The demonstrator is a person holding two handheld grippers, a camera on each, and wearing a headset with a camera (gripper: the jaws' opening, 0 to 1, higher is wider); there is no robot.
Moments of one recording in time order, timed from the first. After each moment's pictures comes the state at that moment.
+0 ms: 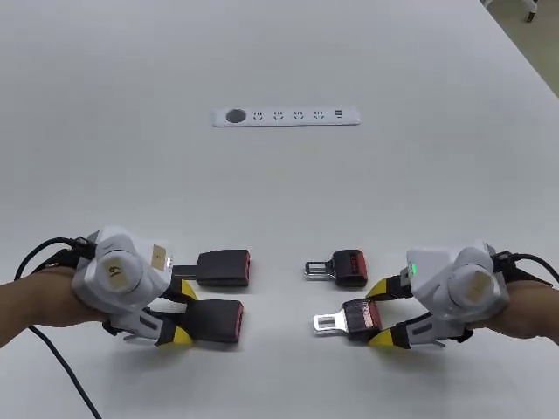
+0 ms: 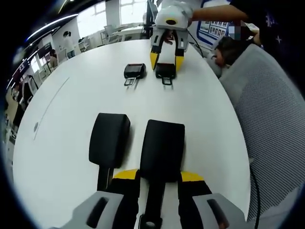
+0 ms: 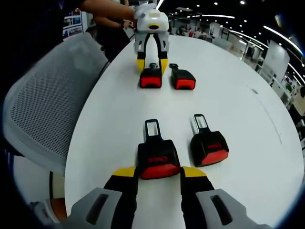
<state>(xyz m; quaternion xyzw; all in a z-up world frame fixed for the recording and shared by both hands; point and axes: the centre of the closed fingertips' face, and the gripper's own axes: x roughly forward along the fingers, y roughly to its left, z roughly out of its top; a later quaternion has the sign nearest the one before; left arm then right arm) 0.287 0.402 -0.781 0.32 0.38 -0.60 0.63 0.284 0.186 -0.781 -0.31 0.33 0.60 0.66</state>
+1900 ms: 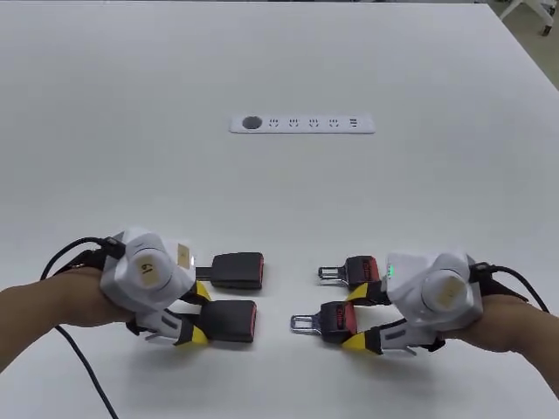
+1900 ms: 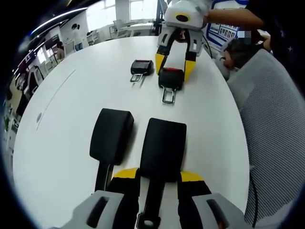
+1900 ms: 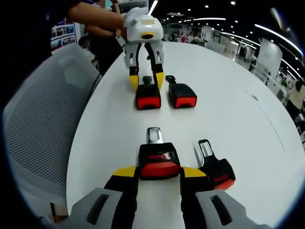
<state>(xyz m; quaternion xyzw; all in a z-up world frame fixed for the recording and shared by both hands) 0.284 0.401 -0.779 0.31 0.40 -0.57 0.65 0.288 0.235 -0.775 -0.27 0.32 0.59 0.69</state>
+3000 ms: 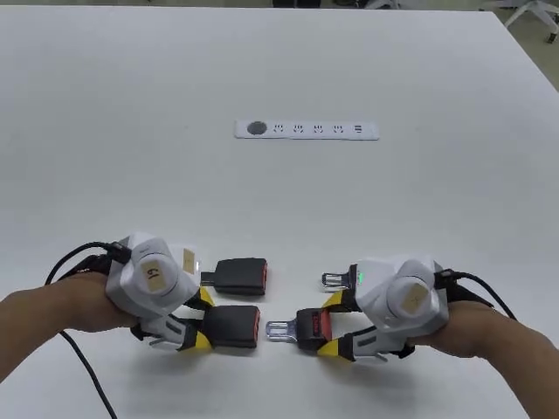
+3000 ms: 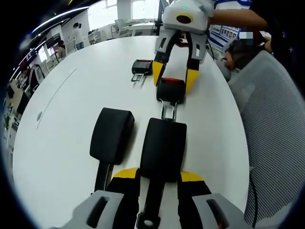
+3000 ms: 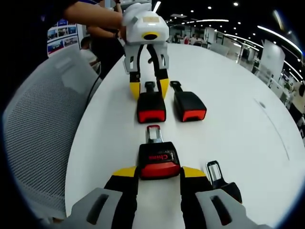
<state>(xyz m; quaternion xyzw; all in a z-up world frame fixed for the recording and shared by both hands) 0.284 0.399 -0.777 0.31 0.40 -0.56 0.65 0.287 0.272 -0.776 -0.26 0.31 0.60 0.69</state>
